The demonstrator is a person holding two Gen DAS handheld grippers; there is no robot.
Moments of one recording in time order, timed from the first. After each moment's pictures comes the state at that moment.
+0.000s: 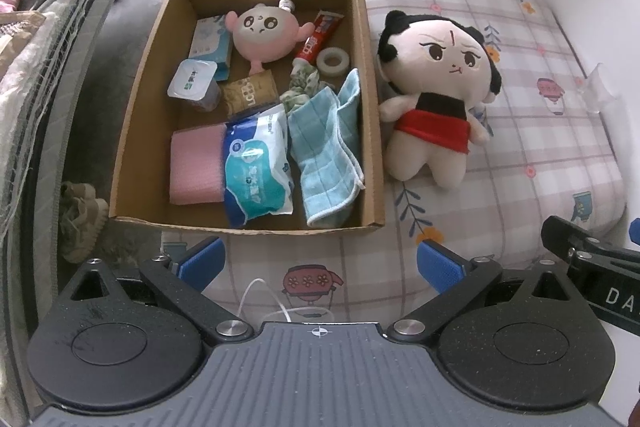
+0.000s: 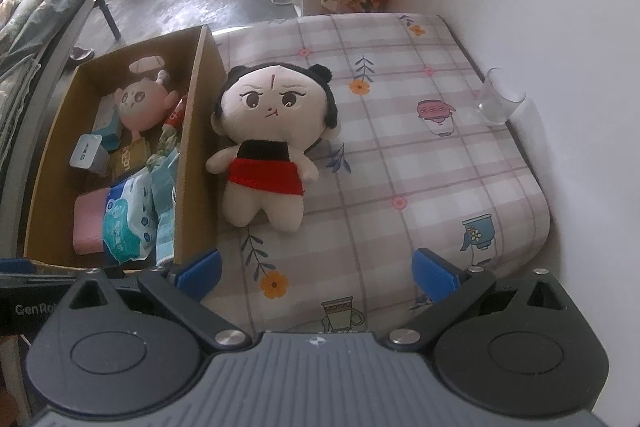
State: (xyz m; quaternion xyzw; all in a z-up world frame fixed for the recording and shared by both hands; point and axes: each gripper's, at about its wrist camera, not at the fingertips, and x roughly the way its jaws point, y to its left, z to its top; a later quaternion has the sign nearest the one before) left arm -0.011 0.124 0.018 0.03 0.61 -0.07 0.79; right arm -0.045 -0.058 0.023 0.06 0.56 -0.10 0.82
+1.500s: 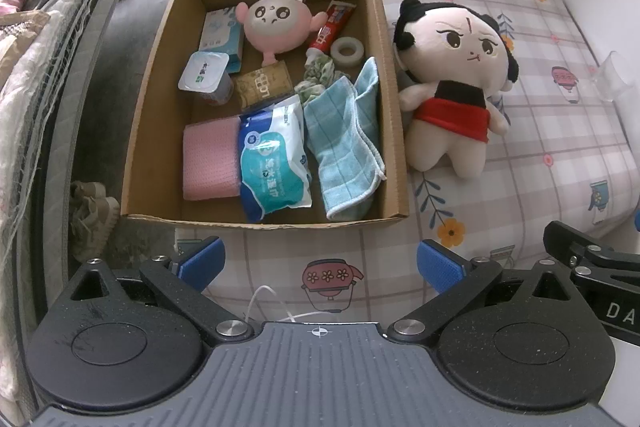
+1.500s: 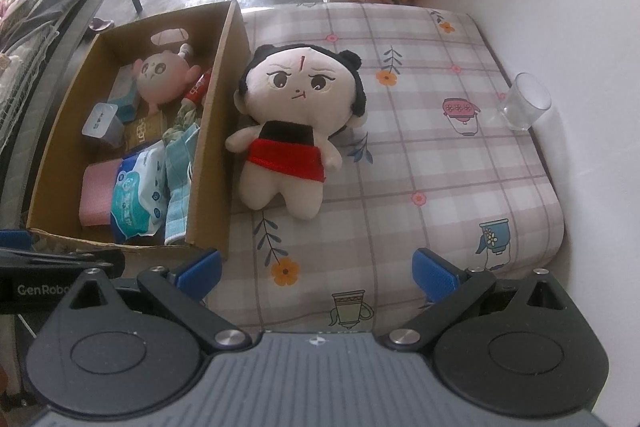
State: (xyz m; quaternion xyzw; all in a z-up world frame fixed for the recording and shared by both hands) left arm -0.010 0.136 0.008 0.05 0.62 -0.07 0.78; right arm -0.042 -0.045 0.012 0.04 0.57 -0.06 0.82
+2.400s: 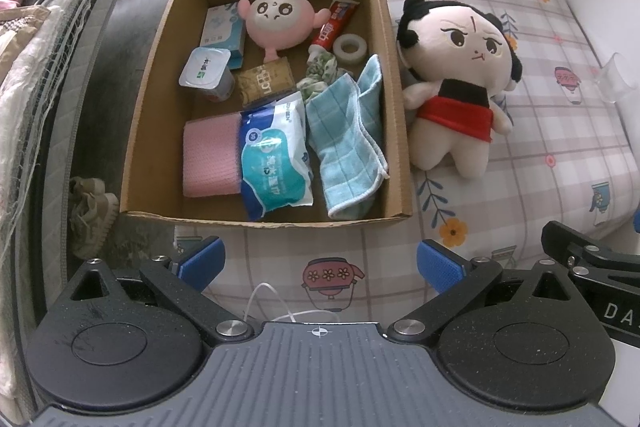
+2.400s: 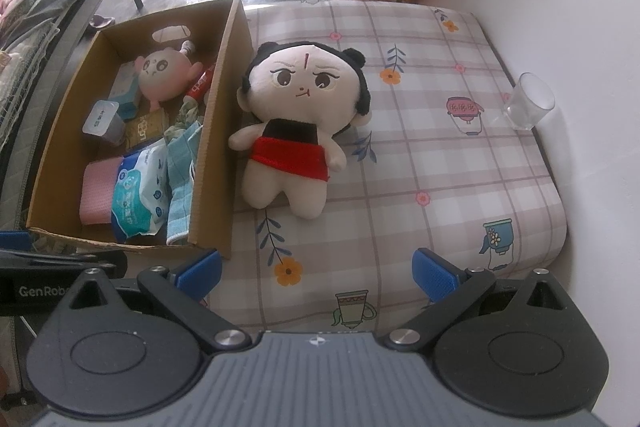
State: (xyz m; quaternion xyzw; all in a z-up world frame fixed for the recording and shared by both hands) left arm -0.008 0.138 0.005 0.05 0.62 -0.06 0.78; right arm -0.038 -0.042 0.009 0.03 0.58 -0.06 0.81
